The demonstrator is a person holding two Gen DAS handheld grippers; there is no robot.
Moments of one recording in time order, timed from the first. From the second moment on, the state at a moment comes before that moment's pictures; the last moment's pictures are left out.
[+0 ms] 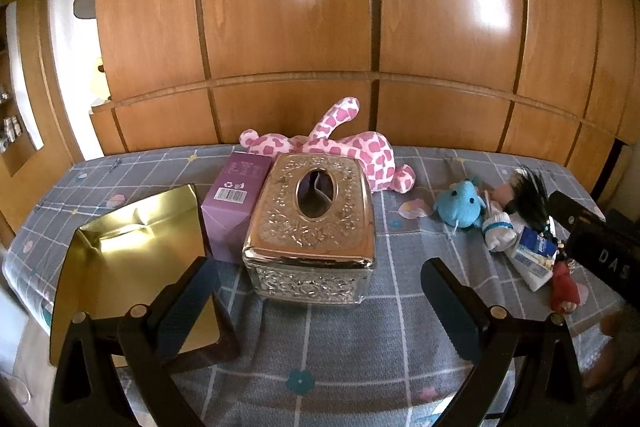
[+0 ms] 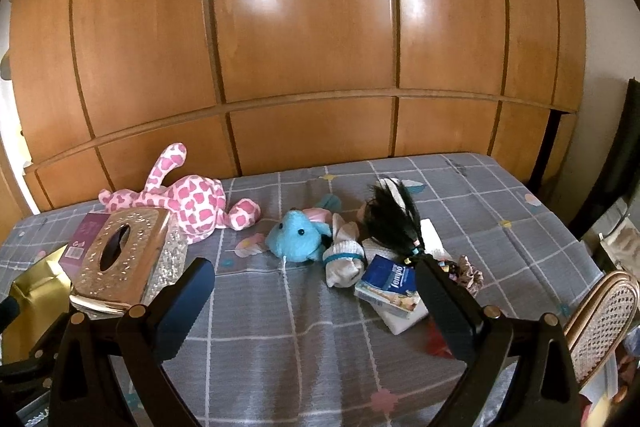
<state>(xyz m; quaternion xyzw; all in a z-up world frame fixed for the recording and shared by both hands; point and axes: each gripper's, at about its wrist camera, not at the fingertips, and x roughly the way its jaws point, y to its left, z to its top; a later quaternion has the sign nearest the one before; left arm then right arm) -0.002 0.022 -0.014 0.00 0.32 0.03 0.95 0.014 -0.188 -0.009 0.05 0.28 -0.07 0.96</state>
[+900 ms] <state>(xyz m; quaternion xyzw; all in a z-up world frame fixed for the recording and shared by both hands) 0.006 -0.003 -0.017 0.03 0.34 -0.04 0.94 0.044 -0.287 -0.028 0.08 0.30 -0.16 0.94</state>
